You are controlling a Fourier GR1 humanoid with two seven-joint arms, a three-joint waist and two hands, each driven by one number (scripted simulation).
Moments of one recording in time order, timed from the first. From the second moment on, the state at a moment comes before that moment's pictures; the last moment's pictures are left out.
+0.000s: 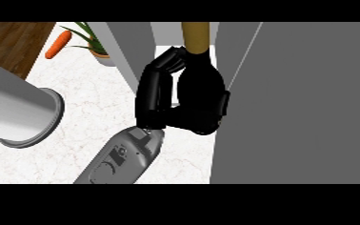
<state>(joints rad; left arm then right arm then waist) -0.56 0.00 -0.47 -1.54 0.16 0.64 0.03 -0.07 -0.06 0.05 -2.49 -0.11 0.14 0.65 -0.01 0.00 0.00</state>
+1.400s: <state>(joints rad) -0.57 0.01 -0.44 -1.14 0.33 0.64 -0.39 -0.08 -0.06 0.02 -2.47 -0.11 0.16 0.63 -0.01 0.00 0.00</state>
